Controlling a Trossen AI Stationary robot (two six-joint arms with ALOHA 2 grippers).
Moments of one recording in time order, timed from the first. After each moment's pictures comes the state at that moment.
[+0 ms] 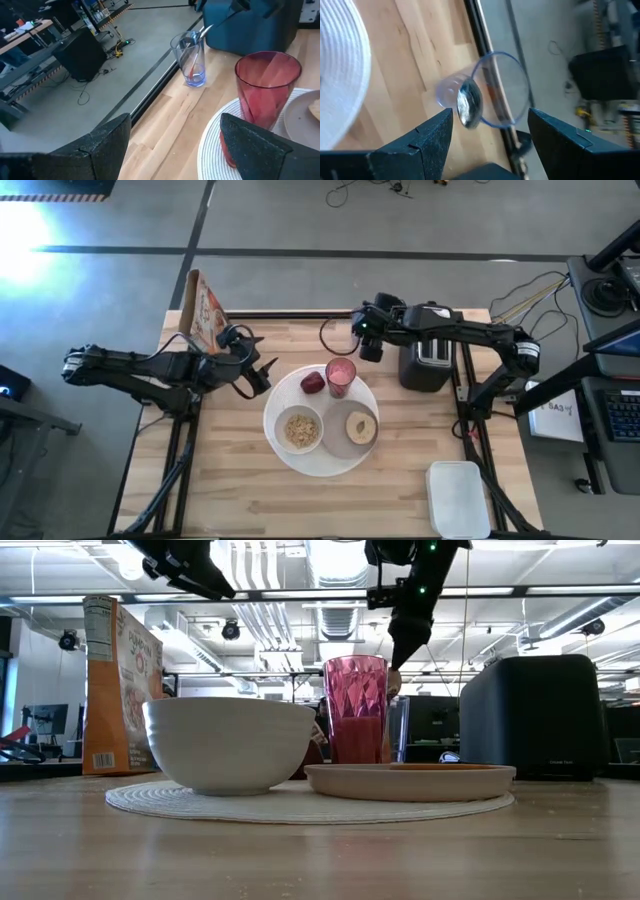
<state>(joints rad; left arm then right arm) -0.09 1.00 0.92 -0.47 -0.78 -0.10 -0.33 1.59 1.43 -0.86 0.50 -0.28</state>
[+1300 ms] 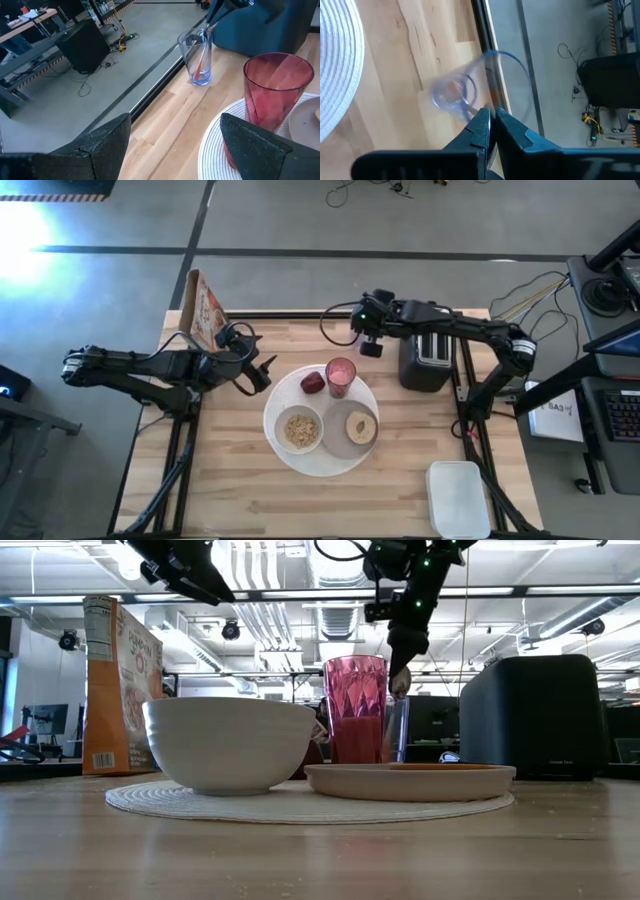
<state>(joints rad) -0.06 1.00 0.92 -0.49 -0.78 -0.15 -0.41 1.63 1.43 -0.82 0.39 -0.37</state>
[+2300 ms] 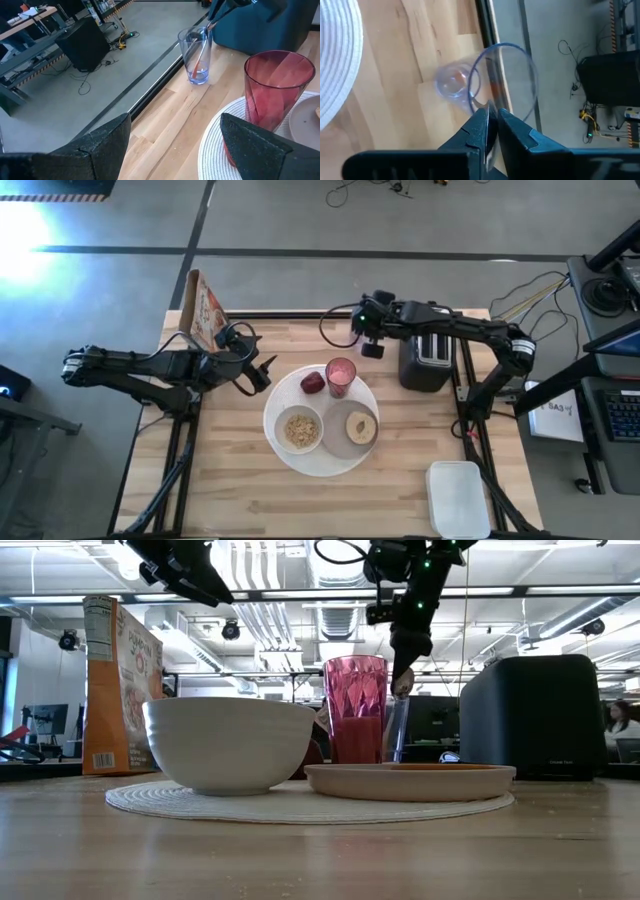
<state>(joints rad) -0.06 1.00 0.92 -0.50 -0.78 -0.17 -0.41 1.63 1.43 -0.84 0.41 -0.38</state>
